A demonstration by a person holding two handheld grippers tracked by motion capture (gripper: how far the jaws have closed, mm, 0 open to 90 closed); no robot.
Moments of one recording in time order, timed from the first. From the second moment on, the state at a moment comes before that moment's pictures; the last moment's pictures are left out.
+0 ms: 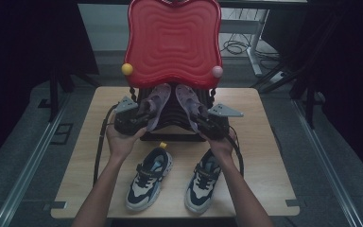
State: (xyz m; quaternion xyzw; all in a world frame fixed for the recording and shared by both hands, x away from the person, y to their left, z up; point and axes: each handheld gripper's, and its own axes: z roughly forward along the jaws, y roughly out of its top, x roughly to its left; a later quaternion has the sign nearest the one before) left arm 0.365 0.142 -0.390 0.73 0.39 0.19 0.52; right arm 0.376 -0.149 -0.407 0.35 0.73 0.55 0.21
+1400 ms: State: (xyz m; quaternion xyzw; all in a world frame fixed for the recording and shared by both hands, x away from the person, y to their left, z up) left arm 0.412 0.116 -0.410 0.73 0.38 0.27 0.49; right arm 0.422 -0.098 -0.416 0.38 0.72 0.48 0.32
